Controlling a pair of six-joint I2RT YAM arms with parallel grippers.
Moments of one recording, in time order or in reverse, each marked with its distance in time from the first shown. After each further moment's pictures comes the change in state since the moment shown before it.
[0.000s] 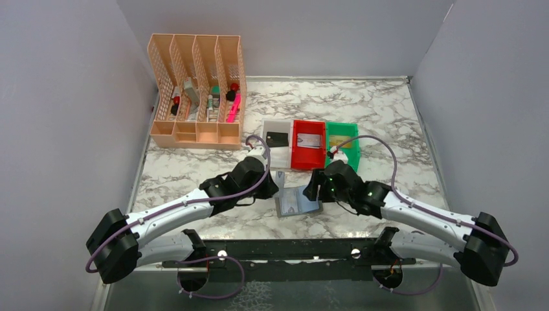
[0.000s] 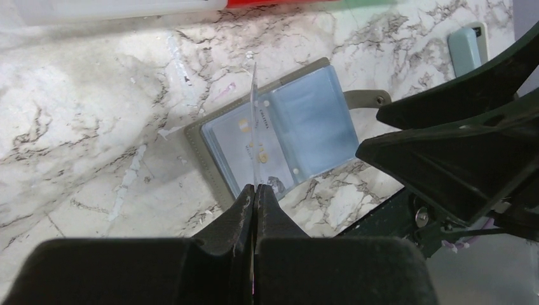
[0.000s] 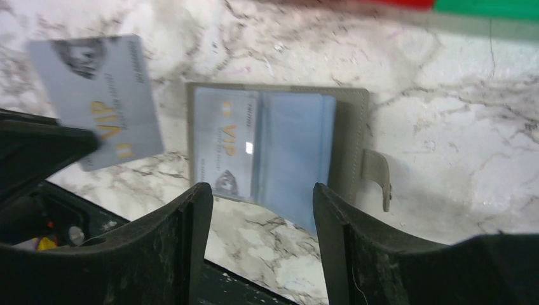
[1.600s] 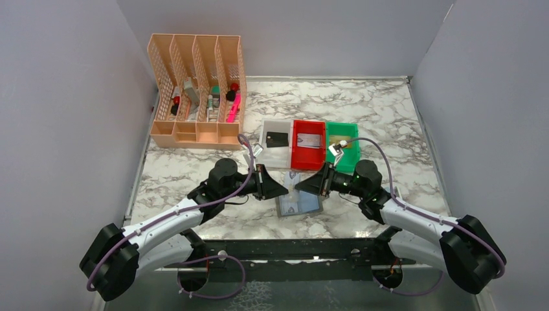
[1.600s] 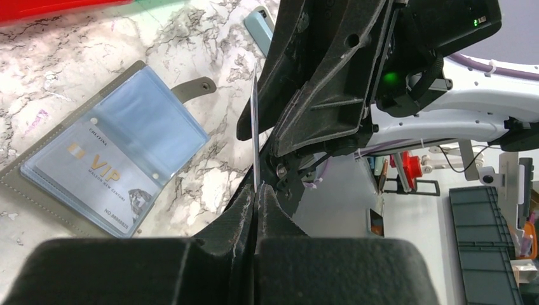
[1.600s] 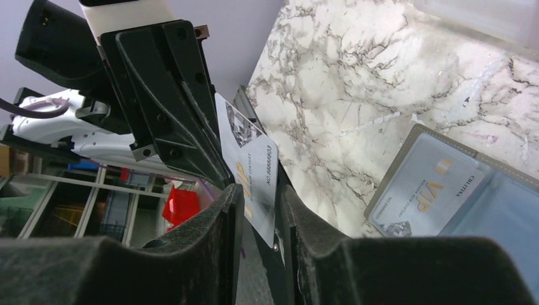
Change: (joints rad) left arm 0.170 -0.113 -0.221 0.540 0.592 -0.120; right arm -0.286 -0.014 -0.305 0.980 -0.793 0.169
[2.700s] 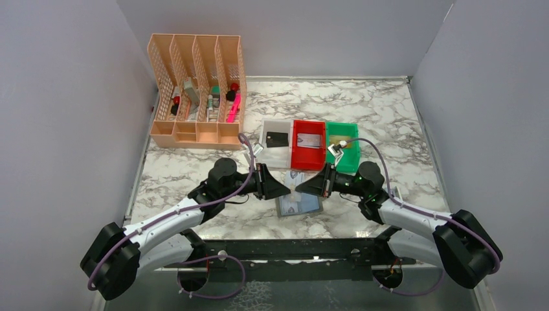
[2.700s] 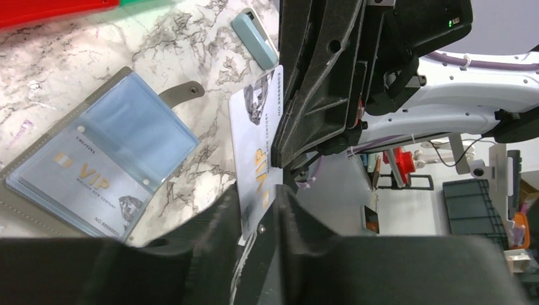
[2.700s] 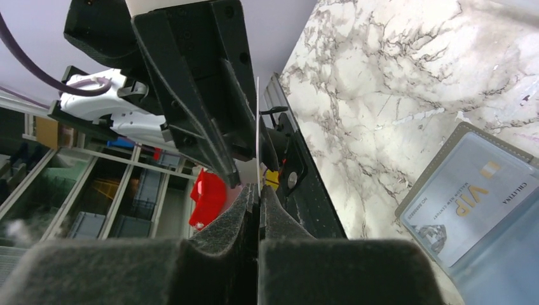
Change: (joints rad) left arm 0.004 0.010 0.000 0.045 0.033 -0.008; right arm -0.027 0.060 -0.035 0.202 -0.119 0.101
